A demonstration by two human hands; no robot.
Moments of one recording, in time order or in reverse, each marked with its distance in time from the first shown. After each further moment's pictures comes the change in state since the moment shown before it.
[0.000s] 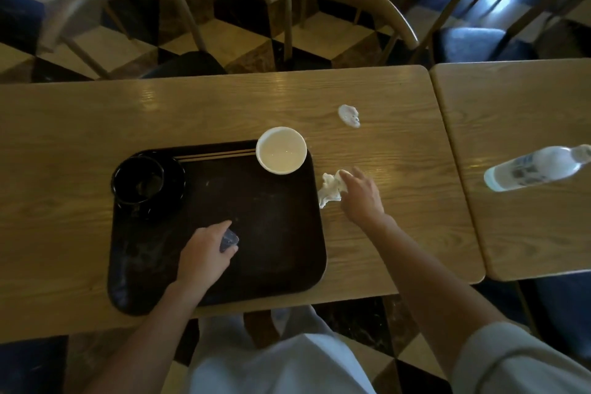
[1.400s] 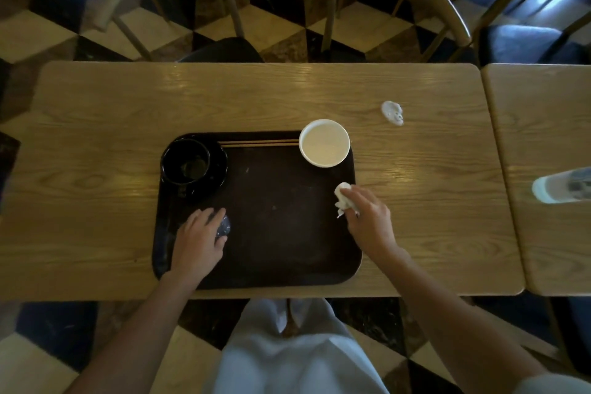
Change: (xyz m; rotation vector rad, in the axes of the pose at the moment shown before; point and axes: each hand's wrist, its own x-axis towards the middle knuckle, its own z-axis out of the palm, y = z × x) left_hand -0.002 -0.087 -0.022 0.238 -0.001 -0.048; right_hand -0.065 -0.057 0.032 0.217 0.215 -0.322
